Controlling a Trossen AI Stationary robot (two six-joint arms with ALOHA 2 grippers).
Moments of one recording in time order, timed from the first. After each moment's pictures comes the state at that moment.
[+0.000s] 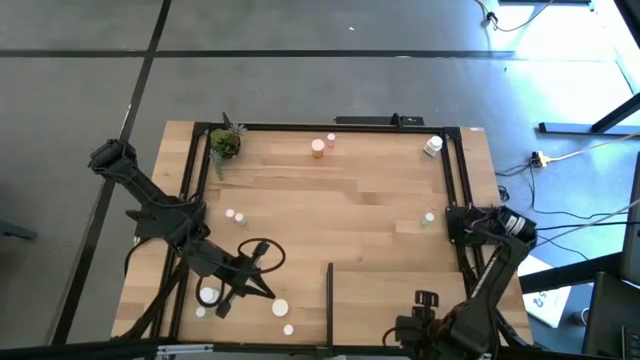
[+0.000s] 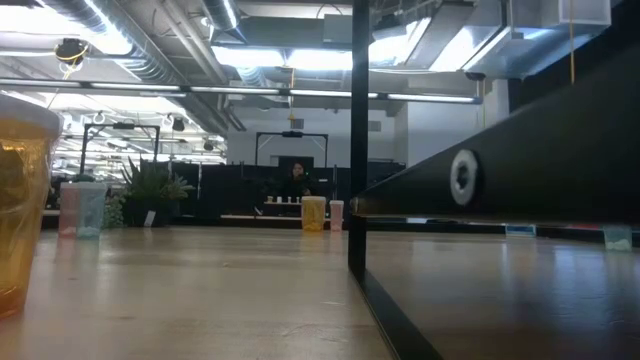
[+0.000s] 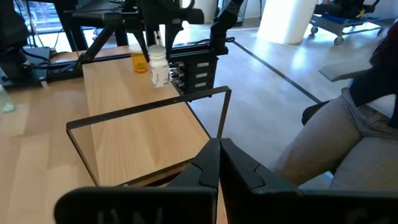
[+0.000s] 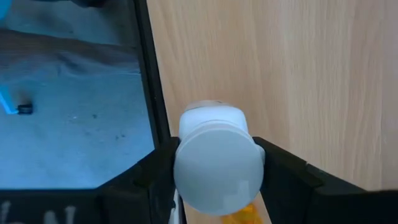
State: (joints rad) left arm -0.70 1.22 0.88 0.01 -0.22 -0.18; right arm 0.99 1.95 1.74 -1.25 0.13 1.14
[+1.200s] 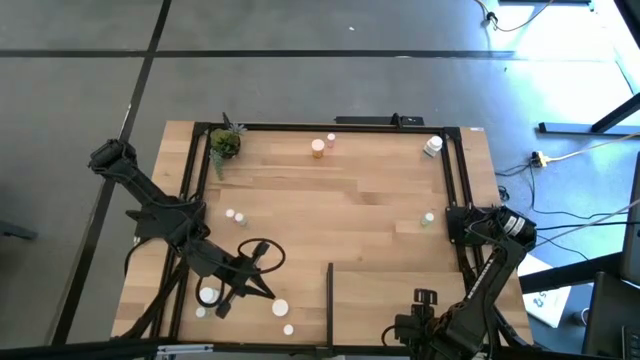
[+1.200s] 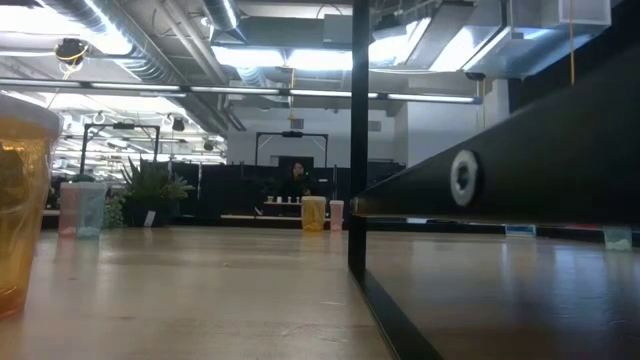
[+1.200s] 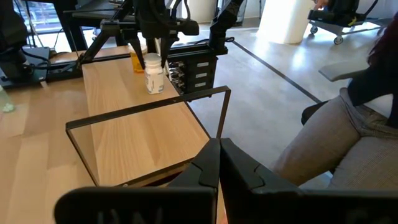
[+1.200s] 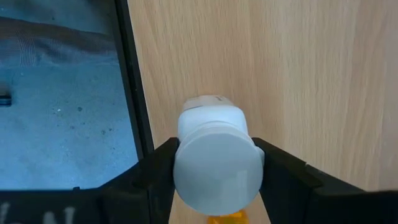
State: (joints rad) left arm -0.70 1.22 0.88 0.01 -0.22 -0.18; right arm 0.99 1.95 1.67 -1.22 0.11 1.12
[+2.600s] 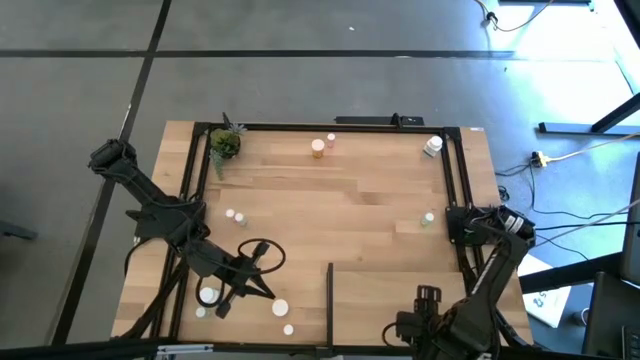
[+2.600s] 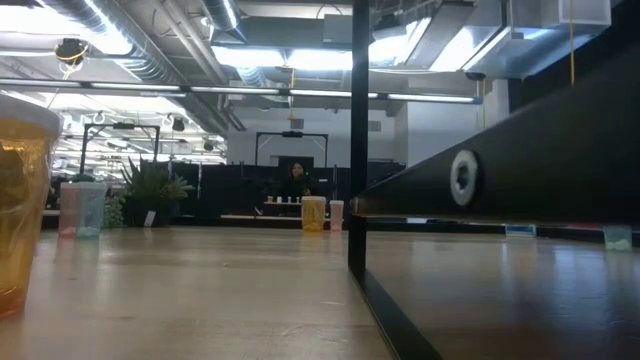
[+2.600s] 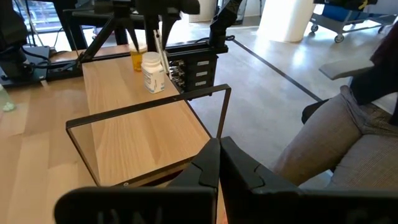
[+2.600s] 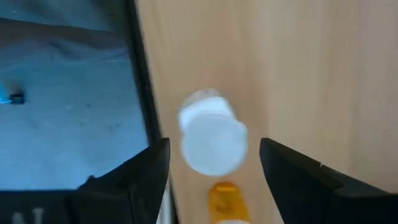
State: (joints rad) left arm -0.70 1.22 0.88 0.01 -0.22 -0.17; right arm 0.97 1.95 1.83 -1.39 0.10 1.11
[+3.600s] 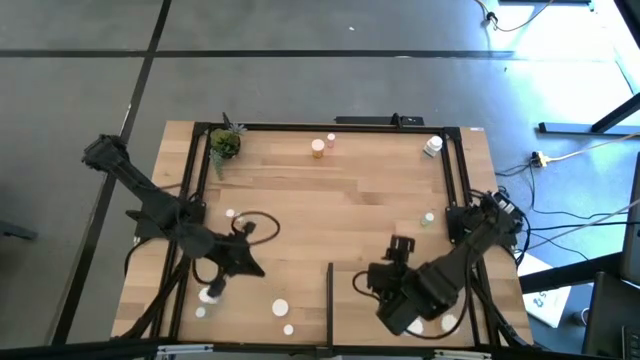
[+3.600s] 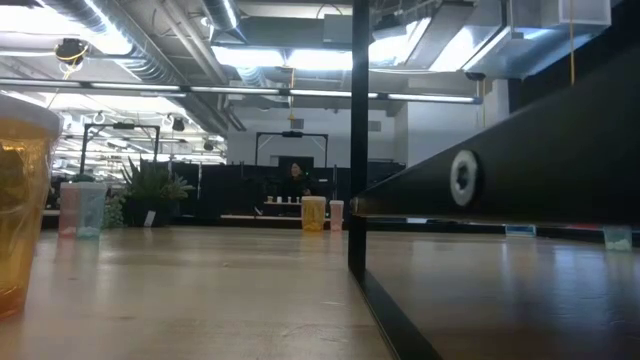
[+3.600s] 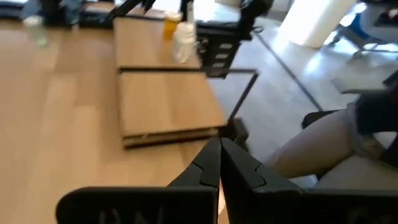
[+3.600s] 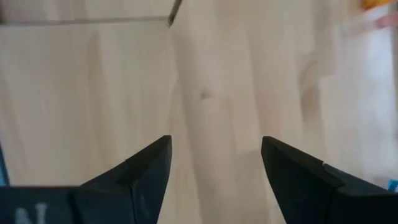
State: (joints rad) left arm -0.65 1.04 0.88 -0.28 -0.22 -0.42; right arm 0.71 1.91 1.95 -1.57 0.44 0.84
